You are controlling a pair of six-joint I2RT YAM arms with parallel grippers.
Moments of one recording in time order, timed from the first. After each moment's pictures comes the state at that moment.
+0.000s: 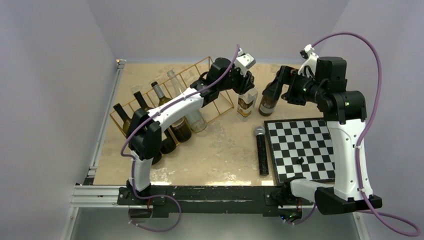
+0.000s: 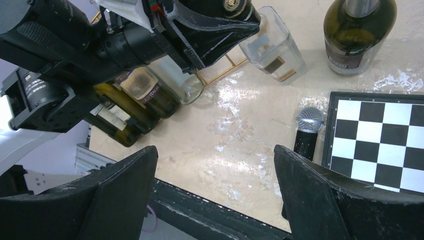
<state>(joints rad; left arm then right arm) -0.75 1.99 1.78 -0.02 0.28 -0.04 0.12 1.21 1.75 -1.16 -0.34 0.38</state>
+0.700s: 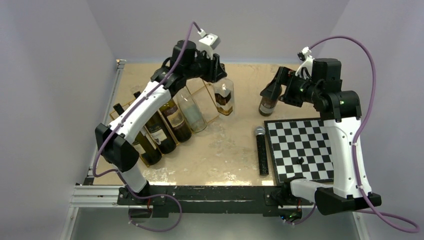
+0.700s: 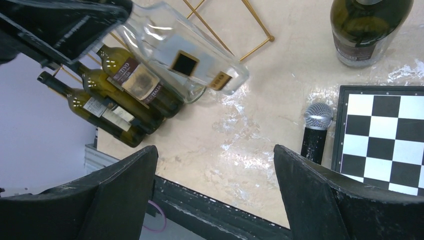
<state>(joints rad) -0.59 1.72 1.77 -0.38 0.34 -0.18 0.12 1.20 1.68 -1.12 -0.35 0.43</state>
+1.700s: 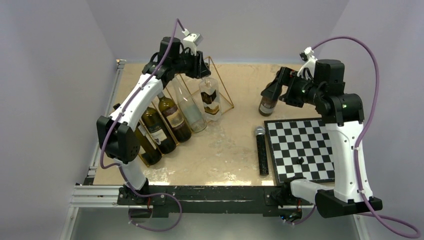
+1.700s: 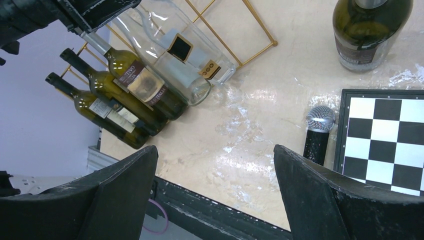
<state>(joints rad) -0.37 1.77 1.77 -0.44 0.48 -0.18 0.12 1.18 1.68 -1.10 -0.35 0.43</state>
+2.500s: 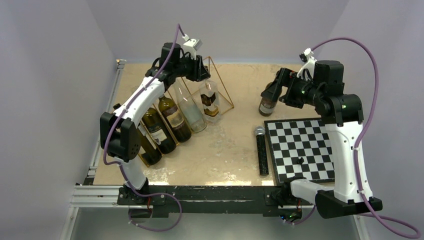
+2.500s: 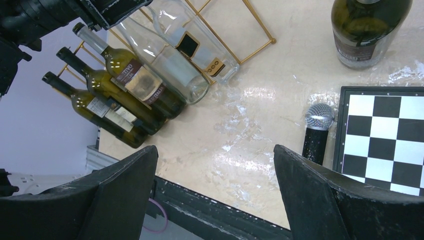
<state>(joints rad) -0.35 1.81 1.66 -0.29 0.50 -0.17 0.12 1.17 1.67 -1.10 -0.35 0.43</state>
